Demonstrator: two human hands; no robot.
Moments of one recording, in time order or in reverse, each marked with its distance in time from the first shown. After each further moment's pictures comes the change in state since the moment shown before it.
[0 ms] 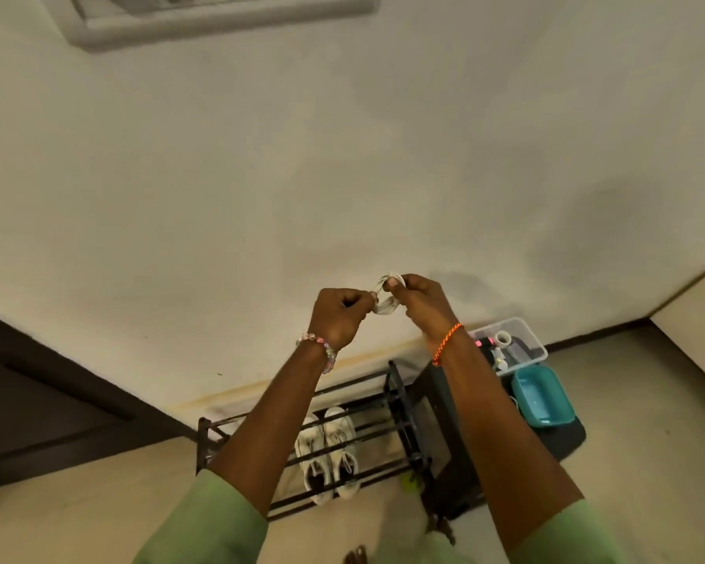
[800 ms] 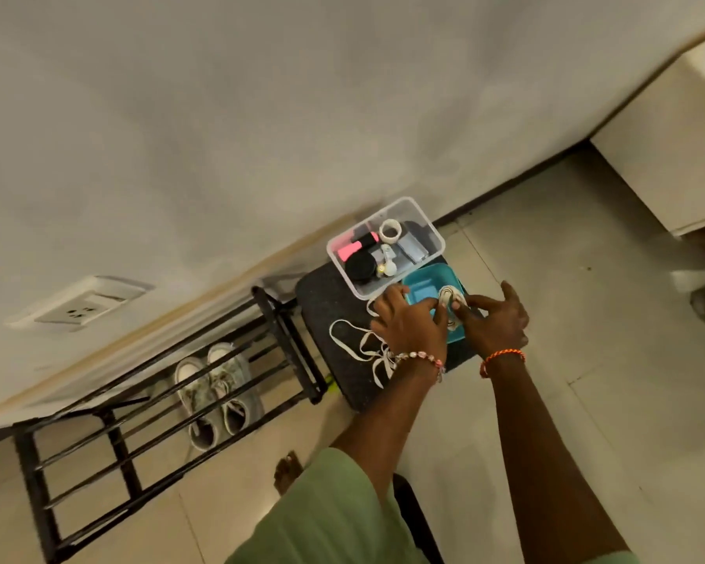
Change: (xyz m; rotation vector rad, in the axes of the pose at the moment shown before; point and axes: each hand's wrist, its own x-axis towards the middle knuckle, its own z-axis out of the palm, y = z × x) left_hand 0.005 -0.146 0.423 0.697 -0.246 -0.139; right_hand 0.052 0.279 -0.302 -0.540 0.565 0.553
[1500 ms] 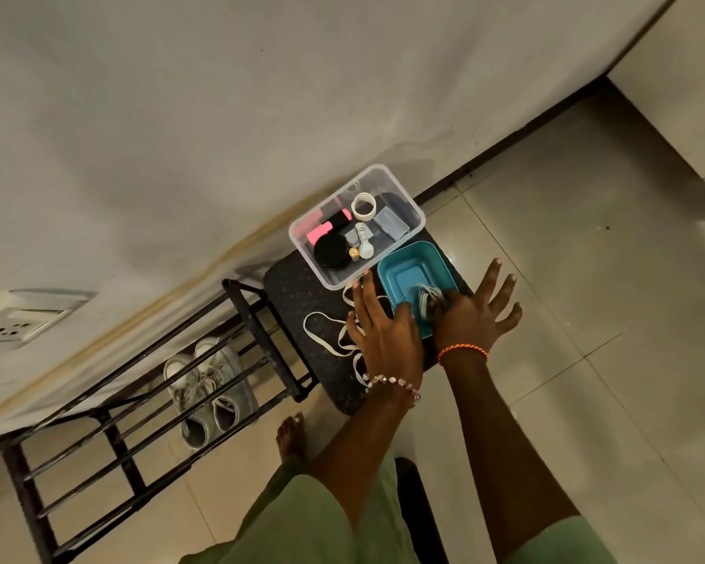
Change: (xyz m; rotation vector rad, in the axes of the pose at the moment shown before) left_hand 0.007 -0.045 0.075 0.256 0.294 0.204; right_hand 0.037 0.050 0.055 -0.451 0.051 -0.134
